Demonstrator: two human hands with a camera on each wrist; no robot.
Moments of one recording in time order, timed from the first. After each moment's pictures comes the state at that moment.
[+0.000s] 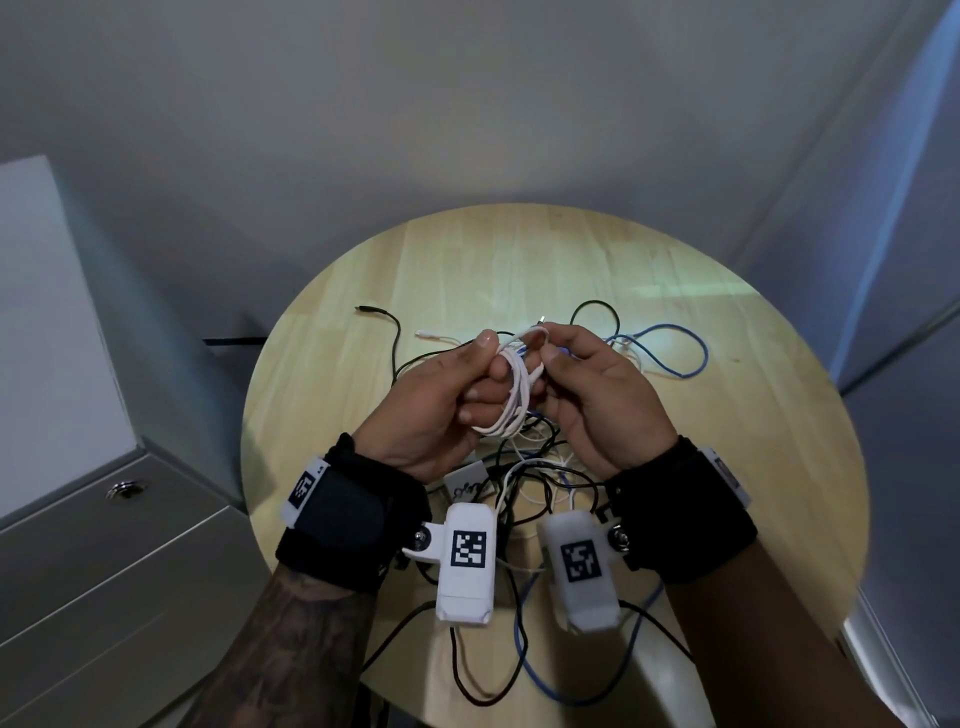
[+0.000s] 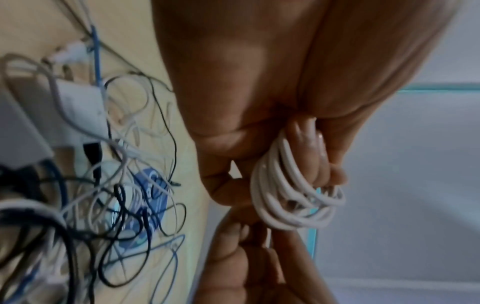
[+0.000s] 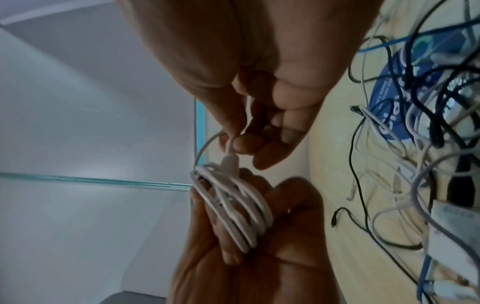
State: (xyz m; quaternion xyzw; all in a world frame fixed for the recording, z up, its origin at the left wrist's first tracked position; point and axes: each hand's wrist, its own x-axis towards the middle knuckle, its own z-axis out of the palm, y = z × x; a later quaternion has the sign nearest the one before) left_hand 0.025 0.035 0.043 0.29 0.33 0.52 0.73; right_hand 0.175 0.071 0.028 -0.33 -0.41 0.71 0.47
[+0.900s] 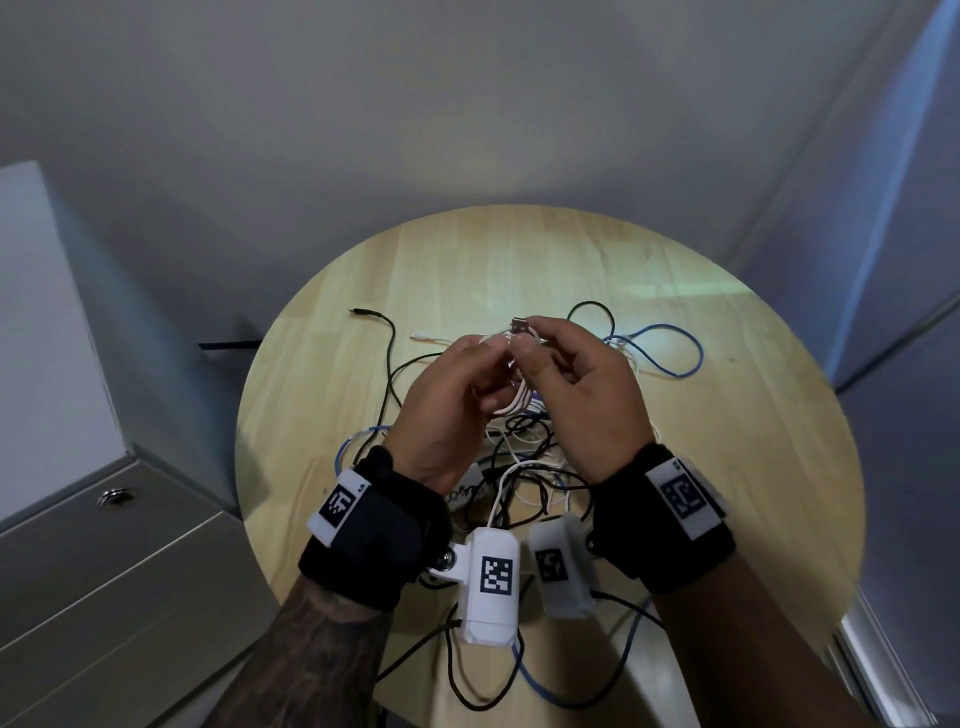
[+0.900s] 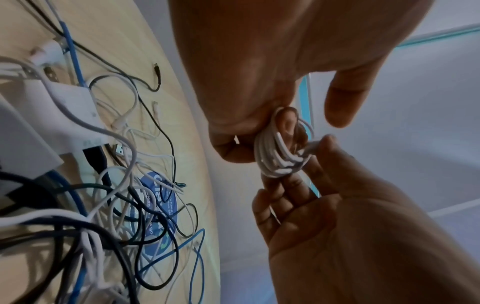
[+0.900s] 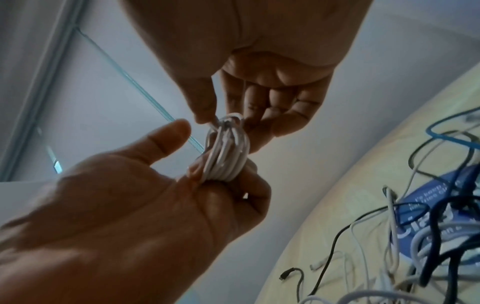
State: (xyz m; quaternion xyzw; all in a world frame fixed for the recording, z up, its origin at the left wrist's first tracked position) left_hand 0.044 0.041 0.034 0.29 0.36 0.62 0.63; right_hand 0.170 0.062 0.036 -0.46 -0.63 0.43 0.46
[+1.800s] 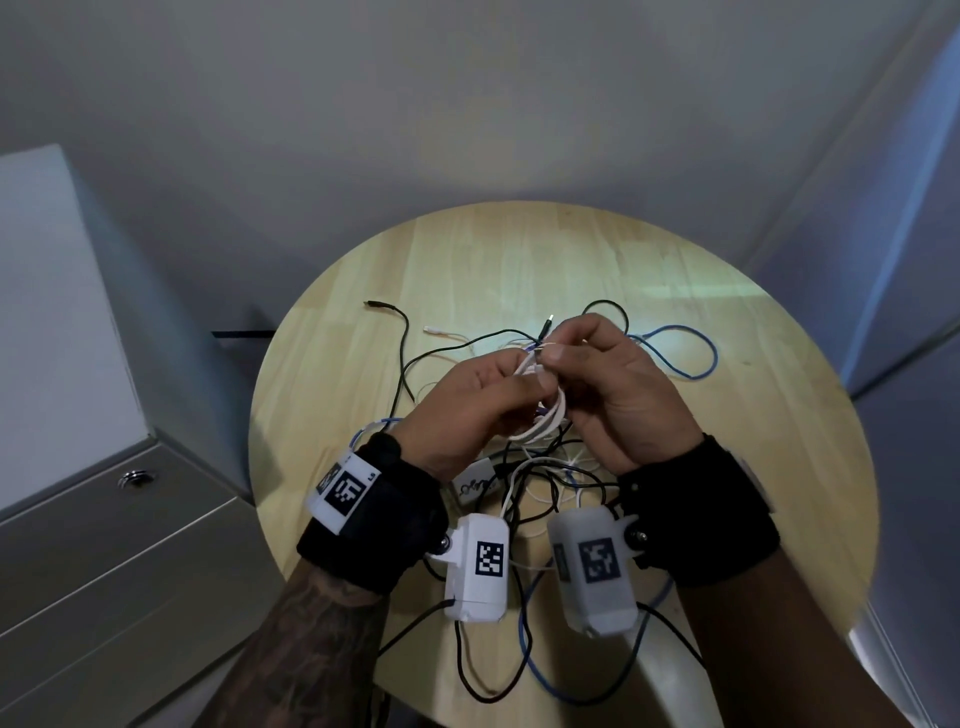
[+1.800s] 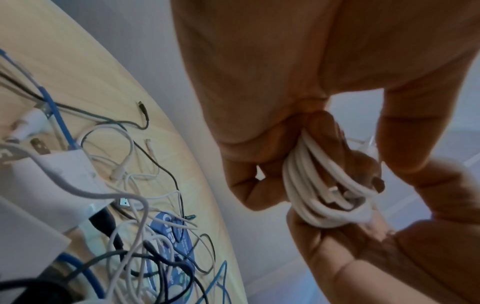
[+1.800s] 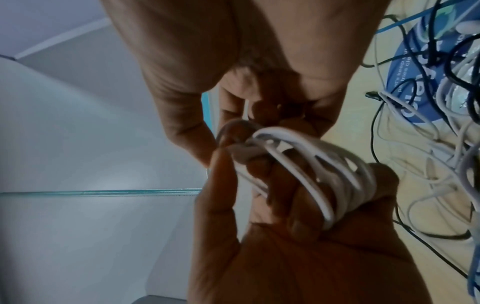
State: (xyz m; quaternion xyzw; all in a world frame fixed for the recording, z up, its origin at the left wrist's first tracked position) left_hand 0.033 0.033 0.030 0.48 0.39 0.48 0.62; right_hand 0.178 0.068 0.045 -0.32 -0.41 0.72 0.46
